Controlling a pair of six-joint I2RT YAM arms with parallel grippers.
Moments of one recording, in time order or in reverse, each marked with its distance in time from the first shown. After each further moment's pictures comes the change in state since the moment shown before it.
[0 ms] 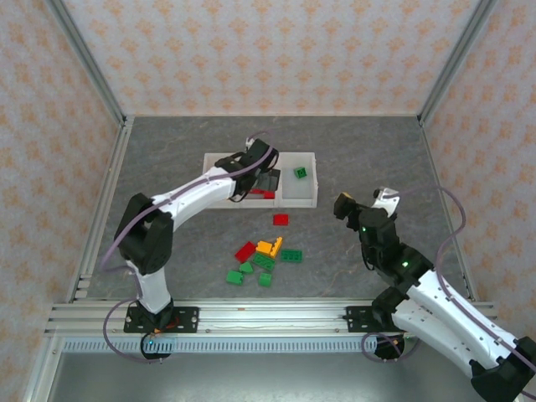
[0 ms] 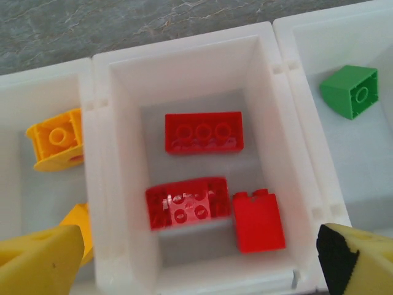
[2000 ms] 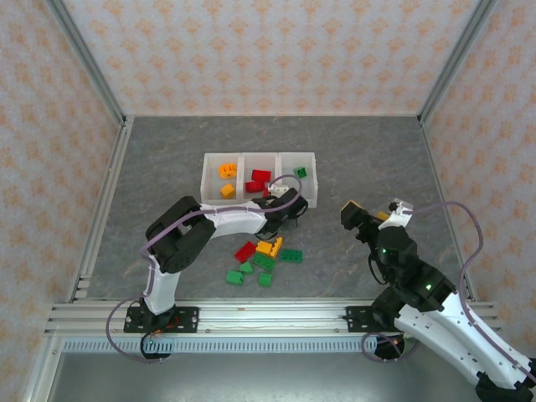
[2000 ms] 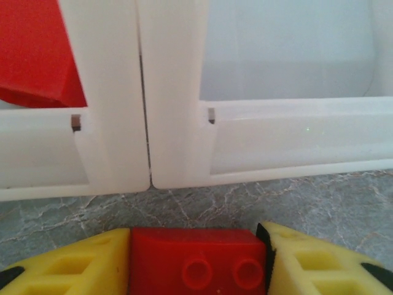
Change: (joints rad) left arm -0.239 0.194 -0.178 0.264 0.037 -0.427; right arm 0.091 -0.245 -0.019 -0.129 -0.021 0.127
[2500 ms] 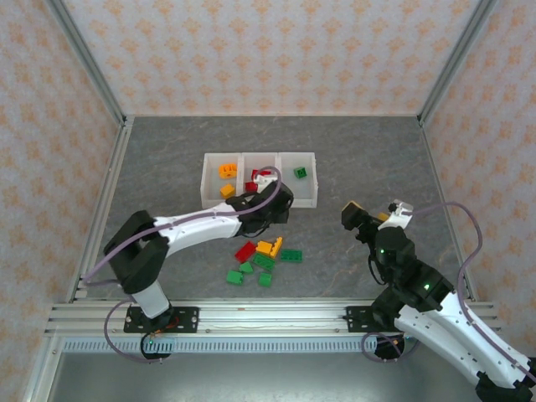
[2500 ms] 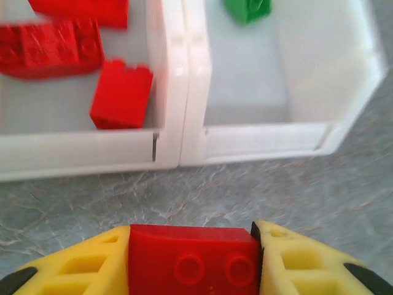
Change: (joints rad) left arm 0.005 -0.318 -0.111 -0.033 -0.020 0.027; right arm 0.002 0.000 -0.017 0.001 0.033 -0.002
